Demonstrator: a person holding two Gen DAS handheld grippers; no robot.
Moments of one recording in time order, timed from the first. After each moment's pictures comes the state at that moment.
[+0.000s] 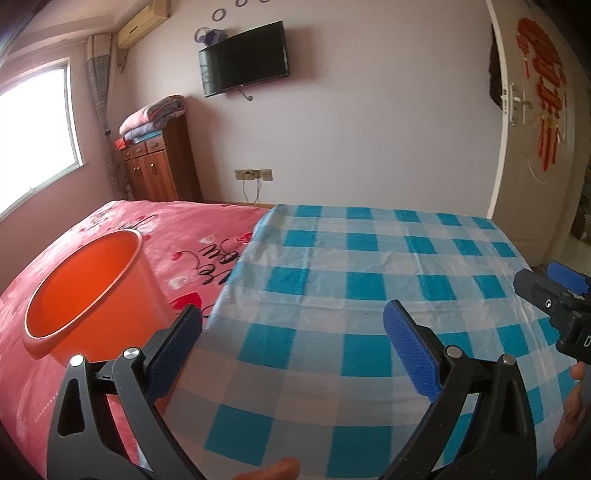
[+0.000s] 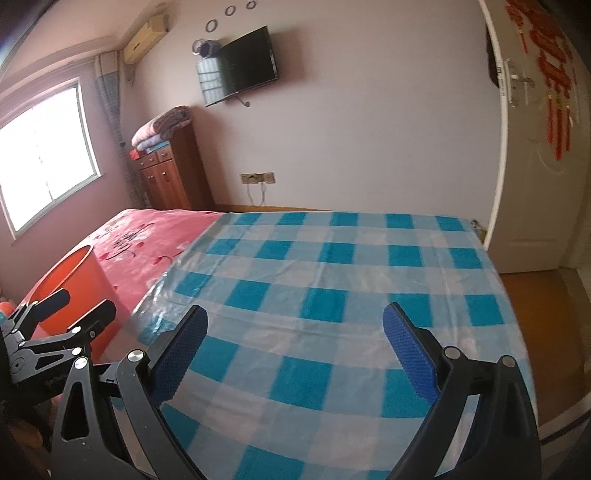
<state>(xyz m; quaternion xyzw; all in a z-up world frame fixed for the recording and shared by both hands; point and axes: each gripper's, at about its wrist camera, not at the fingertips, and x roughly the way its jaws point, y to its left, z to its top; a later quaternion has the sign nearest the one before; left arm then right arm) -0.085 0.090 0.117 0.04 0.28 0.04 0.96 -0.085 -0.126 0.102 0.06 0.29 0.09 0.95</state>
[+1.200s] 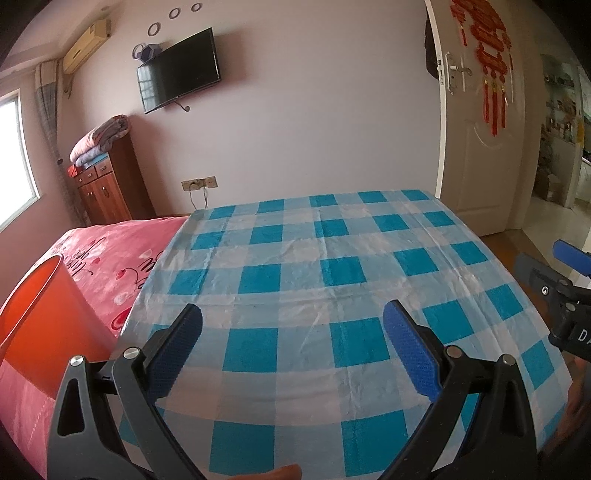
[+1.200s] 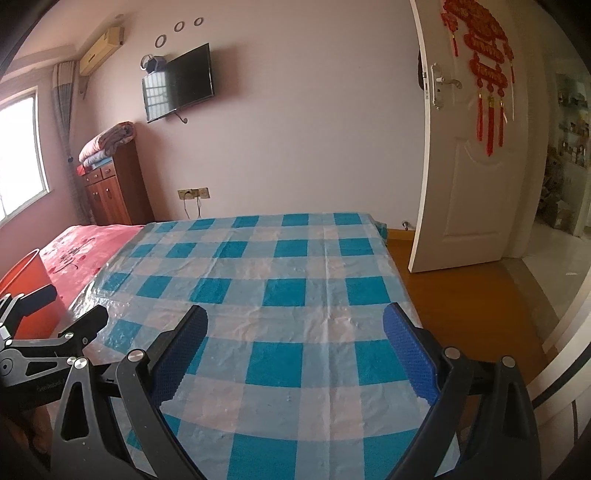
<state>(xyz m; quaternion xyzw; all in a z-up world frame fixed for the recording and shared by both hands) -0.095 -0.016 0.094 0.09 0.29 -0.05 0.95 -0.137 -0.219 0.083 0.05 0.26 -0.03 0.96</state>
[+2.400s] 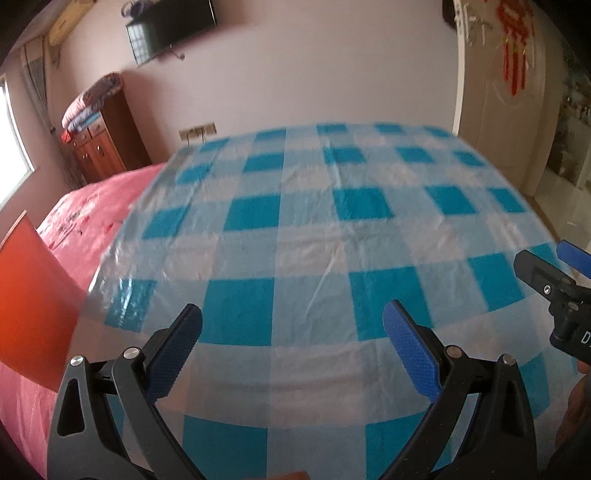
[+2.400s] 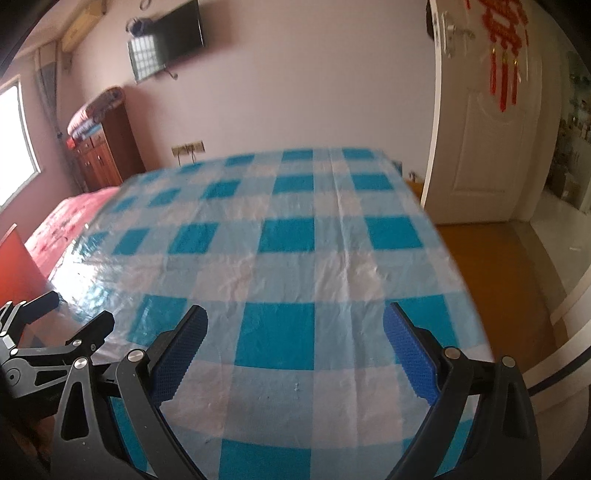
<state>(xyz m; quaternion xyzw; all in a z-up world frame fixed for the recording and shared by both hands) -0.045 -0.015 0.025 0.10 0.40 -0.03 0.91 -0.081 -0.212 0.017 0.06 0.37 -0.03 0.93</state>
